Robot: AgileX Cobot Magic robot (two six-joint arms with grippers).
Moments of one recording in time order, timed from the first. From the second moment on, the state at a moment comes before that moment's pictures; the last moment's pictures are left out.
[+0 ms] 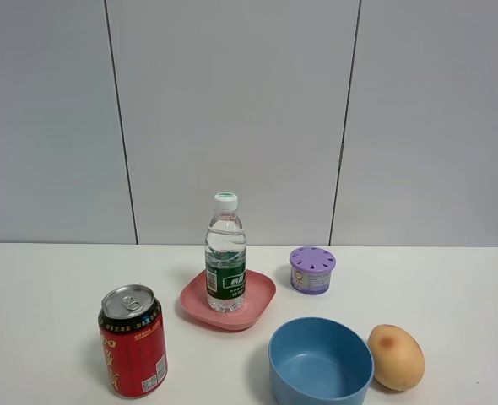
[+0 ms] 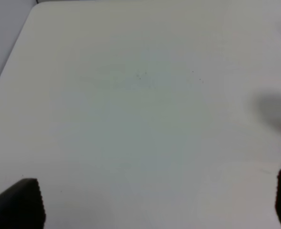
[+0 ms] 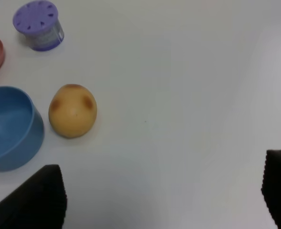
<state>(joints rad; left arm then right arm) 0.11 0.00 -0.49 -0.02 1.07 -0.01 -0.02 0.04 -0.50 -0.02 1.09 0.07</state>
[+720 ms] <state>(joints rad) 0.11 0.00 -0.49 -0.02 1.07 -0.01 -0.01 0.01 -0.49 -0.02 1.07 0.07</state>
